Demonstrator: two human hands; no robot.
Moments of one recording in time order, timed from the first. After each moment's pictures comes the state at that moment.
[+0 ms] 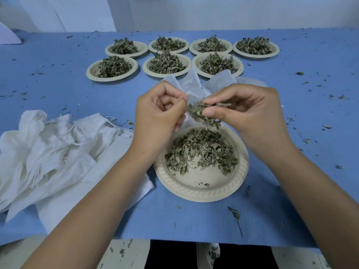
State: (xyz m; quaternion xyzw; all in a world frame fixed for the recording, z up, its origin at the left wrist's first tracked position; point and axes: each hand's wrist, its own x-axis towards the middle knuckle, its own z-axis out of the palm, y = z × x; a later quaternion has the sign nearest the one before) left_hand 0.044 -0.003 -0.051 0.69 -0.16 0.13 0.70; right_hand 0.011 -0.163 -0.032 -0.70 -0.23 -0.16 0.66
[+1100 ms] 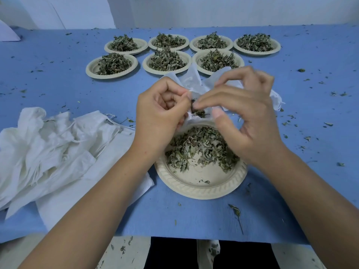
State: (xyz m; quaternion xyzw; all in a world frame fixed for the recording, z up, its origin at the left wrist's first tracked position) left_hand 0.043 -0.005 -0.054 0.69 -0.19 0.15 0.69; right_hand 0.007 -0.159 -0.039 -0.84 -0.27 -0.36 0.30
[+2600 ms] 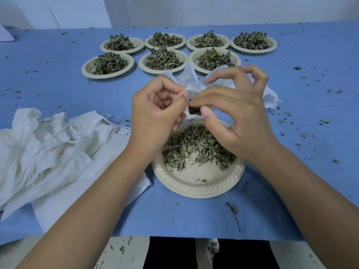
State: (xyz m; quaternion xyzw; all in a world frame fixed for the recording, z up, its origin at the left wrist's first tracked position) left_hand 0.040 -0.004 -0.052 0.68 -0.21 0.16 0.69; right_hand 0.014 -0.162 -0.042 -0.86 -0.28 -0.37 0.23
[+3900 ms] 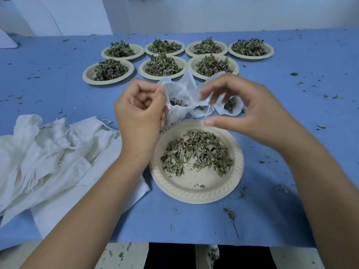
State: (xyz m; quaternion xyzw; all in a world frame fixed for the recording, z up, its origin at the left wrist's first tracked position) left_hand 0.046 0.000 -0.051 0.65 -0.11 0.26 0.70; right_hand 0.020 -0.194 -0.020 -0.86 -0.26 -0.11 0.44
